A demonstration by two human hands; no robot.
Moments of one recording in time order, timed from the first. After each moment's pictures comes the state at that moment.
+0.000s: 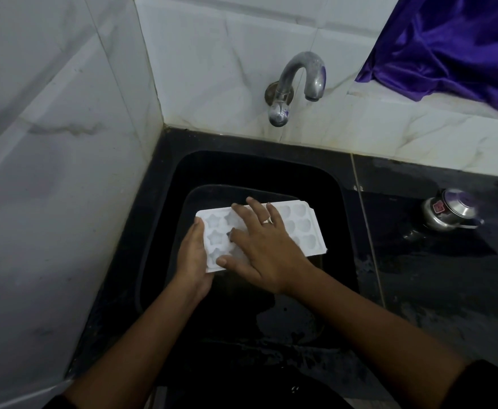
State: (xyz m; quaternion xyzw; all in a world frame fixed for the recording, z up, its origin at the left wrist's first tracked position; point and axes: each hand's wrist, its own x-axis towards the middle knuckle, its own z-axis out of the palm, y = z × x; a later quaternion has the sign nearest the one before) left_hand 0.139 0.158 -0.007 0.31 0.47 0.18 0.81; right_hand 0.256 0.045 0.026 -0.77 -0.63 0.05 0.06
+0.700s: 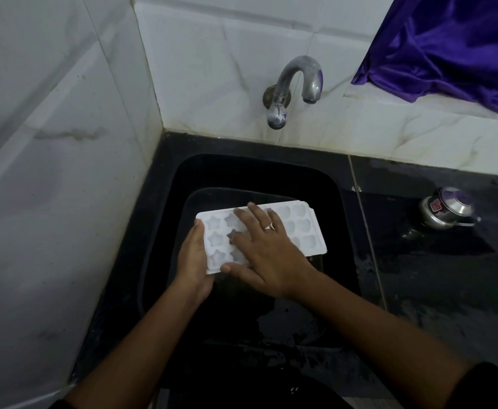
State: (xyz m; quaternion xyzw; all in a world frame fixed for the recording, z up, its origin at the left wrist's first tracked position) left_hand 0.137 0.159 -0.006 0.29 0.46 0.17 0.82; right_hand 0.253 0.037 0.021 -0.77 -0.64 0.04 0.07
